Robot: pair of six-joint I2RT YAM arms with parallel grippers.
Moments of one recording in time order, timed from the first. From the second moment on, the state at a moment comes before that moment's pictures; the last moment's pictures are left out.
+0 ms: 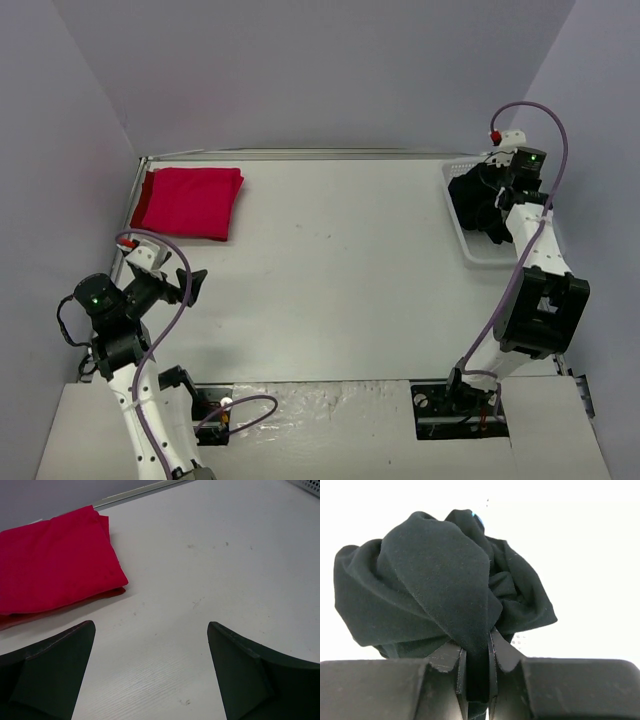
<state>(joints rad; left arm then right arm) 0.51 0.53 0.60 -0.36 0.97 0.25 -0.26 1.63 1.31 -0.20 0.08 -0.38</state>
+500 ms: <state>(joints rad) 0.51 0.52 0.60 -0.36 0.99 0.24 -0.26 1.42 1.30 -0.40 -0.03 -0.38</state>
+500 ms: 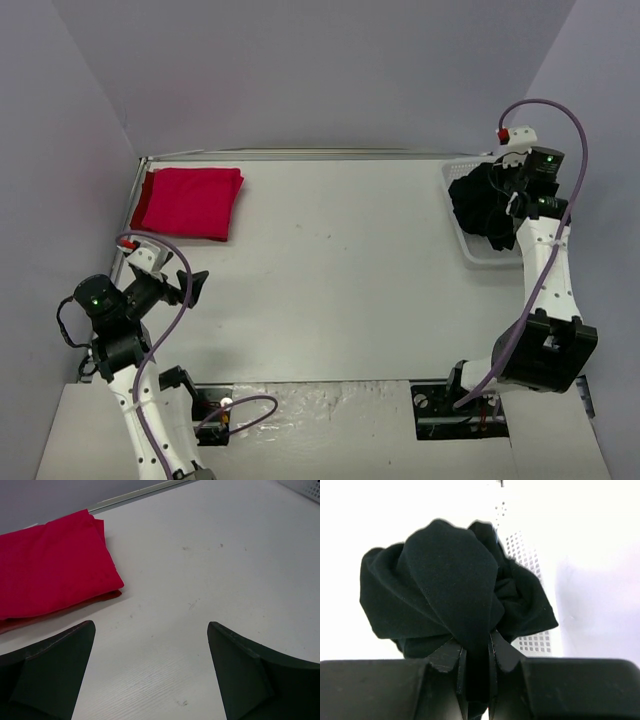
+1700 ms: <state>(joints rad) 0.51 0.52 0.60 -0.36 0.99 0.24 0.24 1.47 1.50 -0.89 -0.32 -0.49</state>
